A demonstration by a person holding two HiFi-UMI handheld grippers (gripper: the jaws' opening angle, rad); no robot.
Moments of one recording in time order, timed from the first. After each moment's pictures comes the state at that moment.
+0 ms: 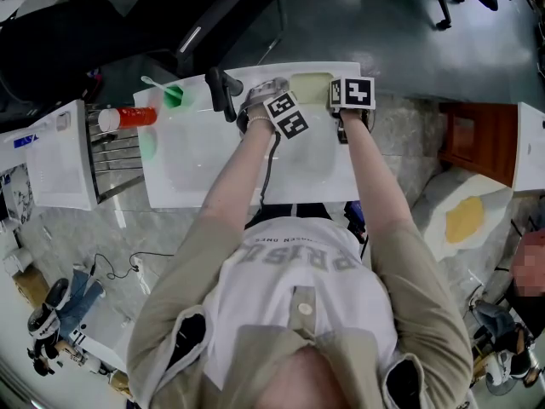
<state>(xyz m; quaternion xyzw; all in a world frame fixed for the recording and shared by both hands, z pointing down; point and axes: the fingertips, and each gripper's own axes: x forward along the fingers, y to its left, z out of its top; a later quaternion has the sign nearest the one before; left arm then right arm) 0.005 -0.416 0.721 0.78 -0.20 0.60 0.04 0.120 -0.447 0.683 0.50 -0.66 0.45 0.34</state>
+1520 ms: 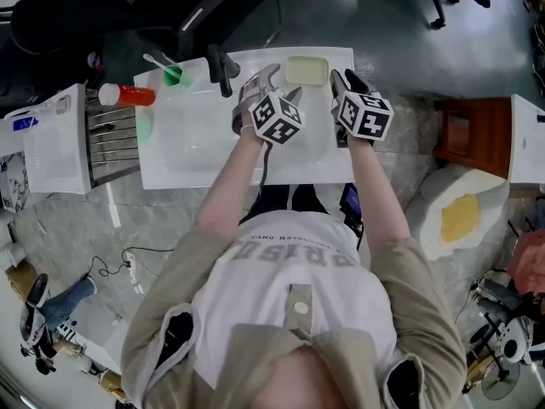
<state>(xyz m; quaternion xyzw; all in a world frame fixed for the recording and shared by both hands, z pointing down) 0.014 -0.402 0.611 0.82 -0.37 0.43 0.01 0.132 -0.417 0.579 0.55 -0.76 0.31 0.14</state>
